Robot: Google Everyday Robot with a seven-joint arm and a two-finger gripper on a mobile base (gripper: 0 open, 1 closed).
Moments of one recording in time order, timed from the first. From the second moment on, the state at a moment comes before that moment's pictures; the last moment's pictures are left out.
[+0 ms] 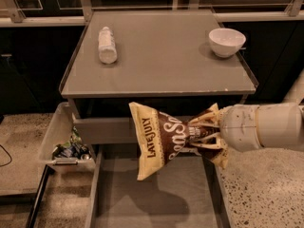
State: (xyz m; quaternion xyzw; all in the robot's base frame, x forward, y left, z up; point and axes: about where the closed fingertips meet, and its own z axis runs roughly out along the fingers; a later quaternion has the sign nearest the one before) arm 0.440 -0.120 0.831 -0.71 0.52 0.05 0.46
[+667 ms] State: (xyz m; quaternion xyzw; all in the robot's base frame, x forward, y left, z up) arm 0.443 -0.105 0.838 -0.73 0.50 0.03 0.46
